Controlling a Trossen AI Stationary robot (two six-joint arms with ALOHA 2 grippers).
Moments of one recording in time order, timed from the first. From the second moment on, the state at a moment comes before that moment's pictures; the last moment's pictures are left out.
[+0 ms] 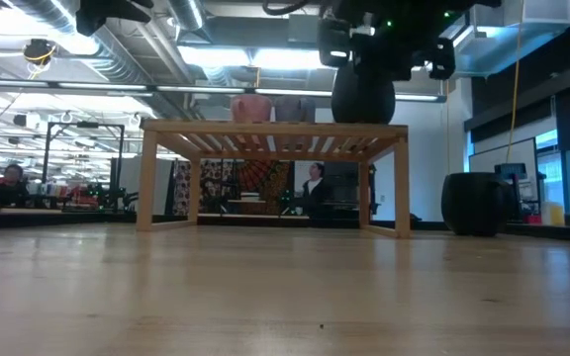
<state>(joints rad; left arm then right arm) 0.29 0.63 0.98 -0.72 -0.10 -0.46 0.20 1.80 1.30 -0.96 1.46 1.50</state>
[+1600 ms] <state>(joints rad) 0.29 0.63 0.98 -0.72 -0.09 -0.47 0.23 1.80 1.86 -1.43 1.14 1.31</state>
